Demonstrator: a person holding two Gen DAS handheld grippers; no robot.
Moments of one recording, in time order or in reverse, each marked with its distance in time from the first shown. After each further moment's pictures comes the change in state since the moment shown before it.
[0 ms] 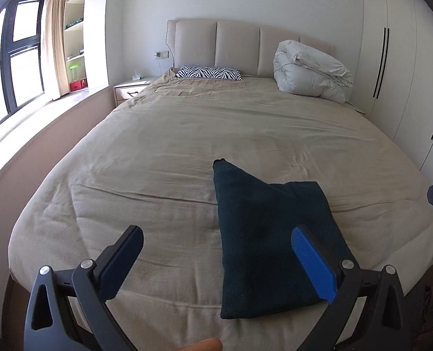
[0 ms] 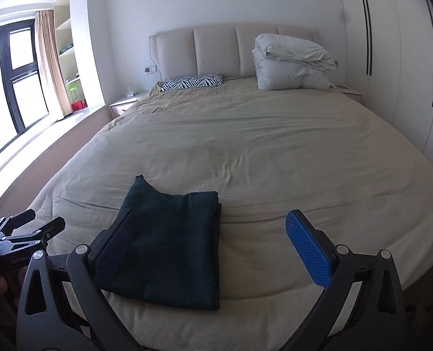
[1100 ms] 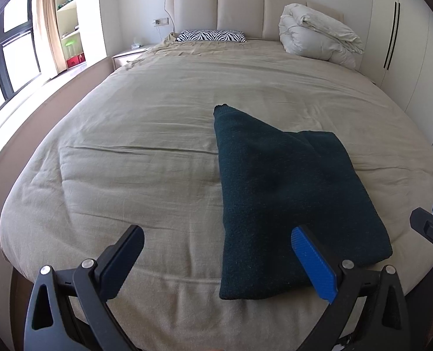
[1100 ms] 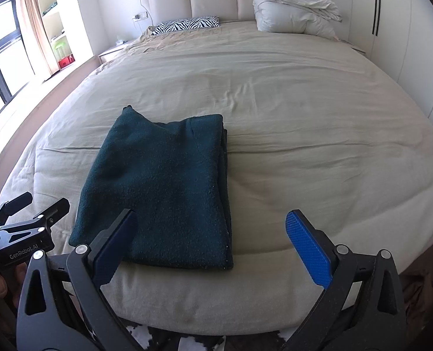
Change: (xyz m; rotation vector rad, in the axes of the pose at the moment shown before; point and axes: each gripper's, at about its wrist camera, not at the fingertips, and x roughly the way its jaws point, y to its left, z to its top) left arm 0.047 -0.009 -0.039 0.021 0.154 0.038; right arm 0.077 0.010 -0.064 -0.003 0.261 -0.021
